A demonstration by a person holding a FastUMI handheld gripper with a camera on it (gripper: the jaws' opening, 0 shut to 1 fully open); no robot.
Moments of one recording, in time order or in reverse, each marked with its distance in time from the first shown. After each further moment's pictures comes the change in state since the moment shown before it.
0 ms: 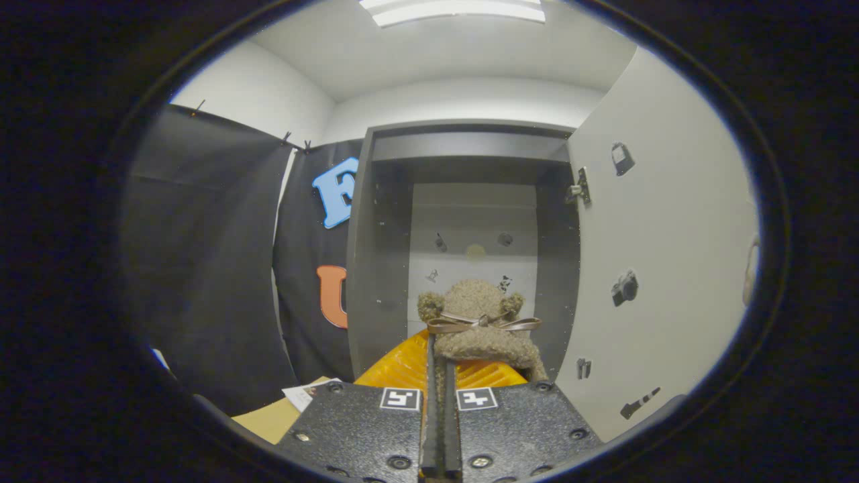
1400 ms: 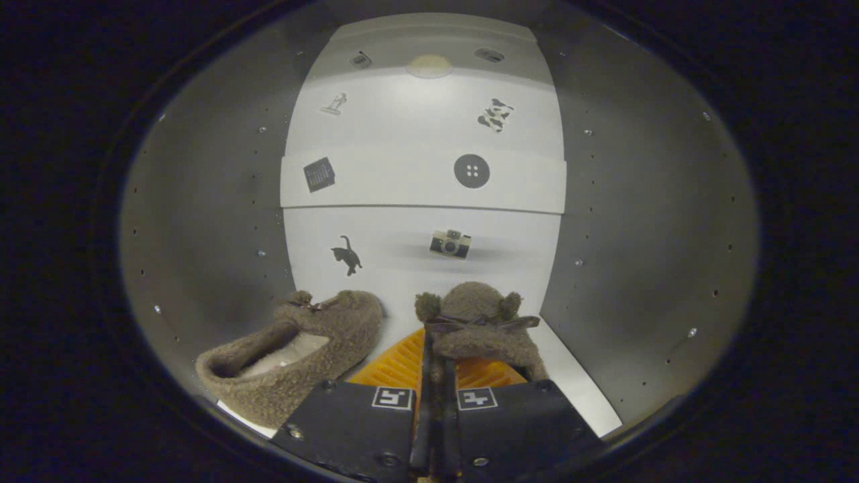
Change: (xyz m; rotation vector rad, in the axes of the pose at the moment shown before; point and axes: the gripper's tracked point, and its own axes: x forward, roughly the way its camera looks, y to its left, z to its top) arm 0.284 -0.098 -0.220 0.024 0.318 -0.193
